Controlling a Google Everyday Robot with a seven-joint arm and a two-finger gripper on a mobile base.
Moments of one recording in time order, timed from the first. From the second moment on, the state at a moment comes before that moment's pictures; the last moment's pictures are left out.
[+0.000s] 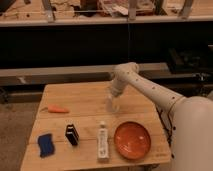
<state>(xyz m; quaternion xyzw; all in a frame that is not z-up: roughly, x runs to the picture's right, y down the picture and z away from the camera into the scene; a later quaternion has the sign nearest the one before) 0.038 0.053 0.890 -0.27 -0.19 -0.08 0.94</state>
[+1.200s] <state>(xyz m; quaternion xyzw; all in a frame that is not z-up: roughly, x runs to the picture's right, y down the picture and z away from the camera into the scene) 0.045 0.064 0.888 -0.29 -0.17 -0.09 0.94</state>
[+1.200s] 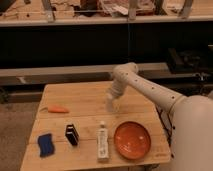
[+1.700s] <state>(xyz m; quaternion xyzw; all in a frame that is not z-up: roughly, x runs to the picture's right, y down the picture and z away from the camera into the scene) 0.043 0.064 0.887 -0.29 -0.16 -0.10 0.94</state>
